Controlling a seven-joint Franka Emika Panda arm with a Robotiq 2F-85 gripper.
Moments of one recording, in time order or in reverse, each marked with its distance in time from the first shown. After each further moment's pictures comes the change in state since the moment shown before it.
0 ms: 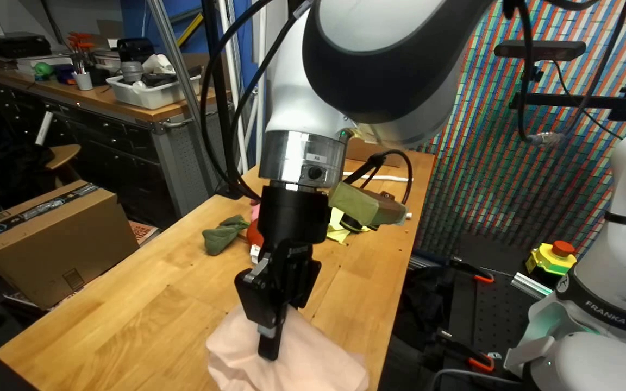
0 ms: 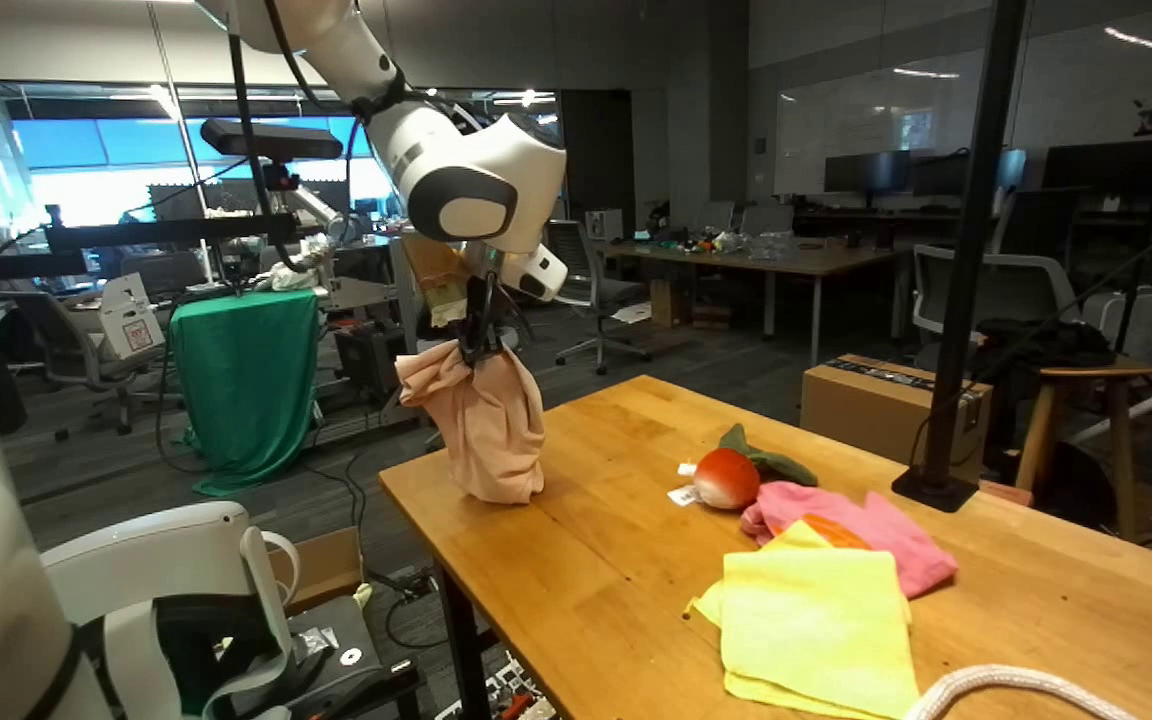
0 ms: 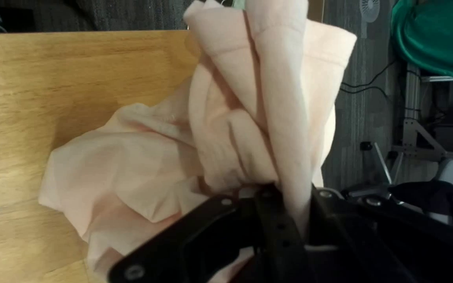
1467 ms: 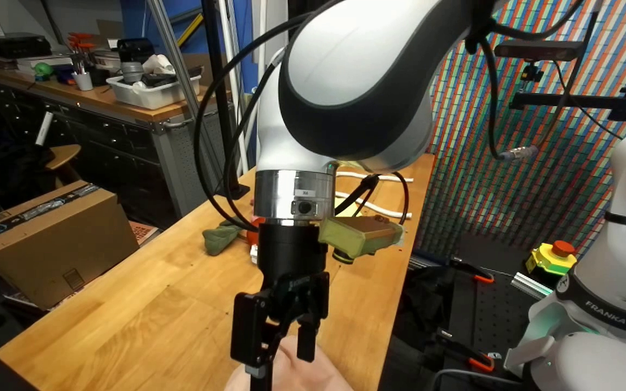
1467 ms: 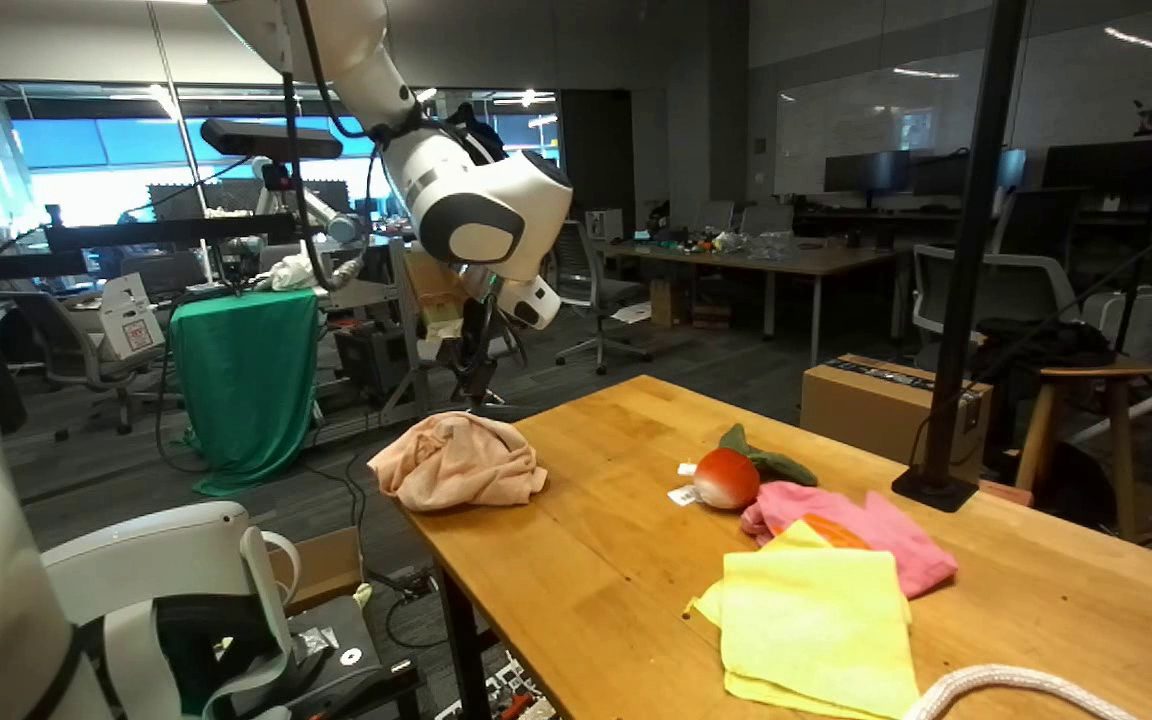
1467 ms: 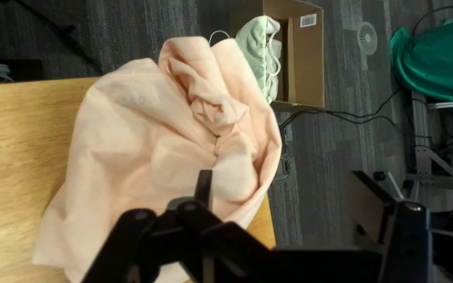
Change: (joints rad) arm 0.001 0.088 0.011 0.035 -0.012 -0.061 0.035
